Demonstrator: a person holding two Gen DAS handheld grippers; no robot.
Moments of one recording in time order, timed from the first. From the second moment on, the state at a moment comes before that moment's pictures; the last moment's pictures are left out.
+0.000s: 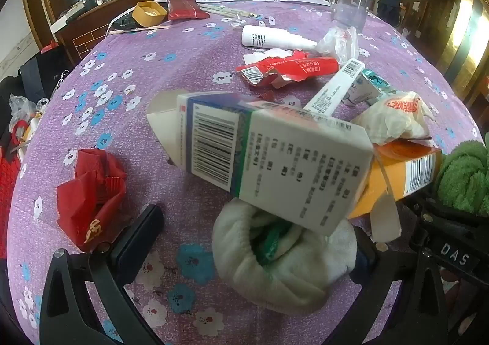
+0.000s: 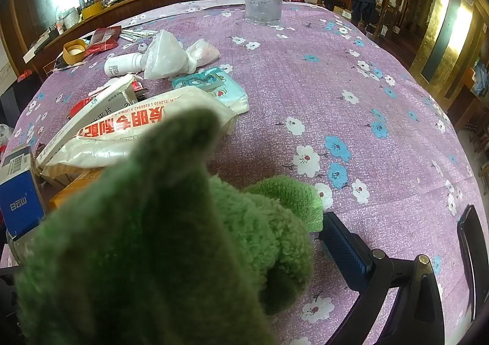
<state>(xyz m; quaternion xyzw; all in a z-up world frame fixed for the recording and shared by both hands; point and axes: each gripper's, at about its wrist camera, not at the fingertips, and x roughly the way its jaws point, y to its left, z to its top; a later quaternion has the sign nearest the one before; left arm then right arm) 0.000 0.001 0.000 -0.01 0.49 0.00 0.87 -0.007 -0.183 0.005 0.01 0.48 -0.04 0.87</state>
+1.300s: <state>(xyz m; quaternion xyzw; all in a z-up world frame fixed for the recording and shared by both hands) -0.137 0.101 0.109 0.05 0.34 0.02 0.94 -0.145 -0.103 0.140 -0.06 0.37 0.09 0.92</state>
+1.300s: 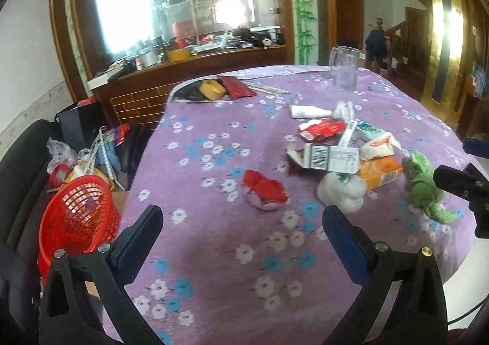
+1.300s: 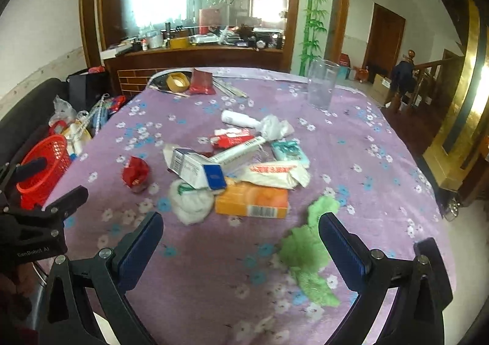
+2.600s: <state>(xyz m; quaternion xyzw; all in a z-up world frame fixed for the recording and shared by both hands) -0.154 0.122 0.112 0.03 0.33 0.08 0.94 -0.134 -0.076 0.136 -0.09 0.37 0.16 0.91</state>
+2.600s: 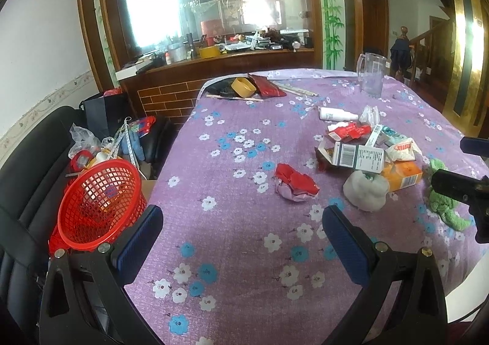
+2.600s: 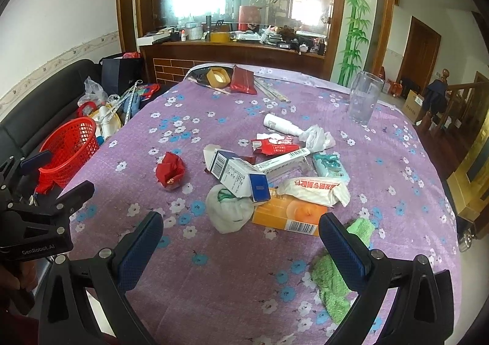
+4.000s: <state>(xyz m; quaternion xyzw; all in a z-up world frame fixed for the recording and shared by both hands) 0.005 0.117 0.029 -0.14 0.54 0.01 0.83 -0.077 -0.124 0.122 0.00 0.48 0.20 0.85</state>
